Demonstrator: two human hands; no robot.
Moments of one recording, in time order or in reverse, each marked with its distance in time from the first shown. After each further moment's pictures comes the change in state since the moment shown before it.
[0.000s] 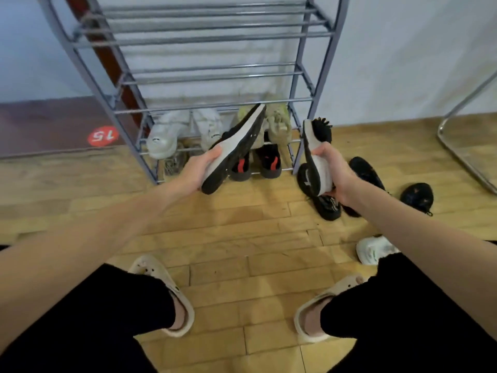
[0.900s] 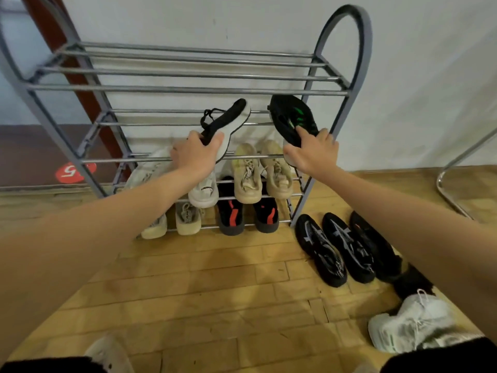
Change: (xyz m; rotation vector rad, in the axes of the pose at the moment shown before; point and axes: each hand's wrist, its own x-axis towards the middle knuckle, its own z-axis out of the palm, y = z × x) left_hand 0.152 0.088 0.005 0.611 0.501 0.261; right_hand 0.186 -0.116 0.046 -1.157 0.453 -0.486
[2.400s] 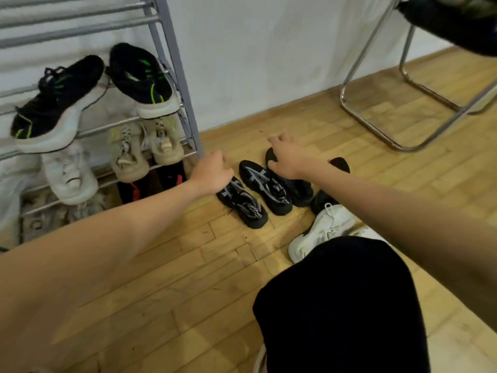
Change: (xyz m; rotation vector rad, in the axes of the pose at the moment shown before) left_hand -0.151 0.114 0.218 0.281 -0.663 0.464; right_hand -0.086 0.252 -0.001 -0.108 -0.338 -0.014
